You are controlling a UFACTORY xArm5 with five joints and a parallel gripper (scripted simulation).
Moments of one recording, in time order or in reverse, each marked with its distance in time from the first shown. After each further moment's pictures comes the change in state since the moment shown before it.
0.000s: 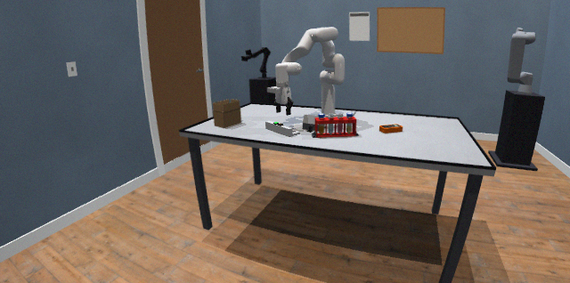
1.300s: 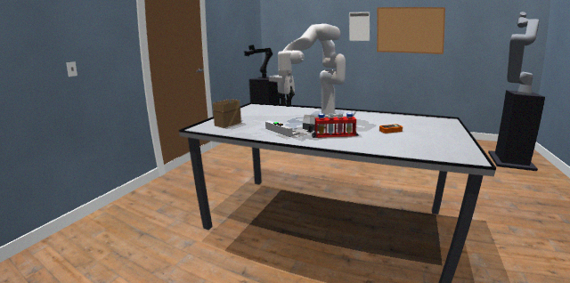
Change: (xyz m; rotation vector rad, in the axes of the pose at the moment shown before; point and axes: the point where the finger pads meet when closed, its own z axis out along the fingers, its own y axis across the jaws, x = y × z) arm 0.027 -0.058 -0.071 0.000 0.001 0.000
